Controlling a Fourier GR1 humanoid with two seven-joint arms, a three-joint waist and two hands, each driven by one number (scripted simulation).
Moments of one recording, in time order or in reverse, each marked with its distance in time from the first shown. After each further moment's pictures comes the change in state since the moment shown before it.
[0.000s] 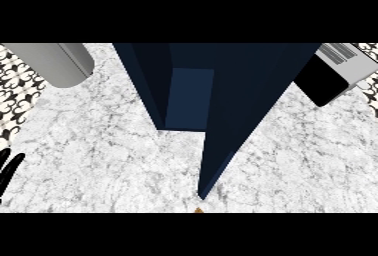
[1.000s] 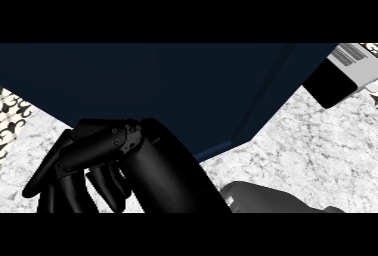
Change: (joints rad) left arm 0.147 0.101 0.189 0.148 0.032 -0.249 0.013; right arm -0.573 0.083 -0.193 0.492 -0.084 -0.357 -0.108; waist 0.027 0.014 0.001
